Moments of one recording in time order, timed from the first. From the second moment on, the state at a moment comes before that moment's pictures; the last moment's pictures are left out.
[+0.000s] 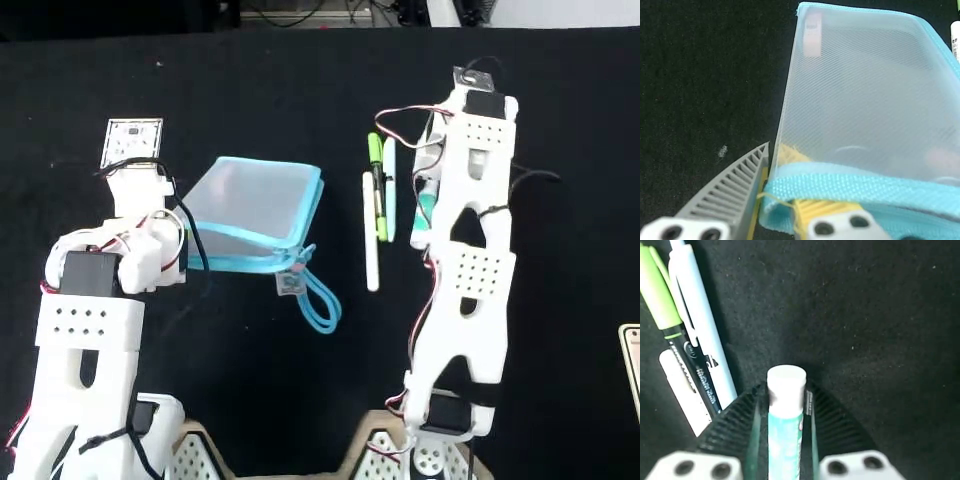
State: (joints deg) left arm -2.4 -46.2 38.1 71.6 0.5; right arm 9.8 60.5 -64.4 99.2 -3.3
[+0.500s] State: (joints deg) left arm -2.4 -46.2 38.1 71.6 0.5; right arm 4.0 43.1 -44.0 97.3 -3.3
